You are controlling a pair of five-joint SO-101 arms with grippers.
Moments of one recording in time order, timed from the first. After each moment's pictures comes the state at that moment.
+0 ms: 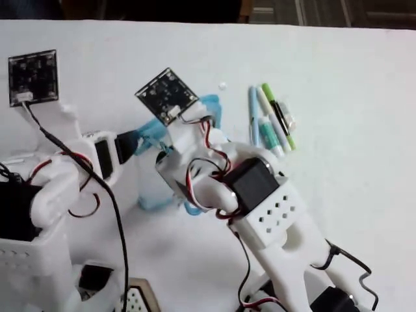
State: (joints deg) left arm 1.0 -39.4 -1.8 101.8 15.3; right arm -43.0 -25.6 8.9 79.5 6.1
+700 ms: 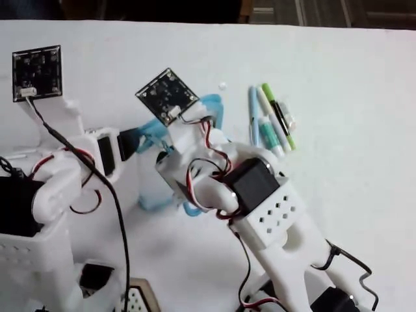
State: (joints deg) left arm 1.2 -38.6 -5.6 102.4 14.5; right arm -43.0 -25.6 9.0 79.5 6.1
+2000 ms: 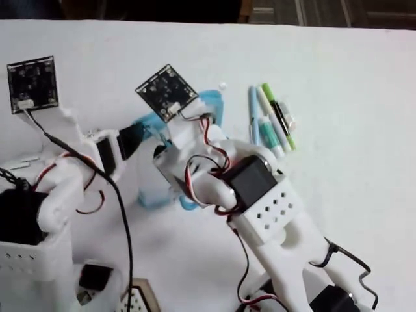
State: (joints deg) left arm 1.0 -44.6 8.9 91.8 16.3; right arm -42.9 -25.5 9.6 75.7 6.1
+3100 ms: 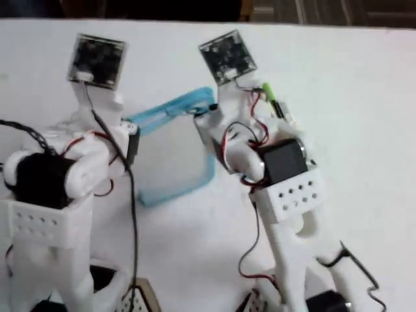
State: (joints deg) left arm 2.2 -33.2 -1.8 96.7 -0.4; right arm -16.1 -25.7 9.5 71.8 7.3
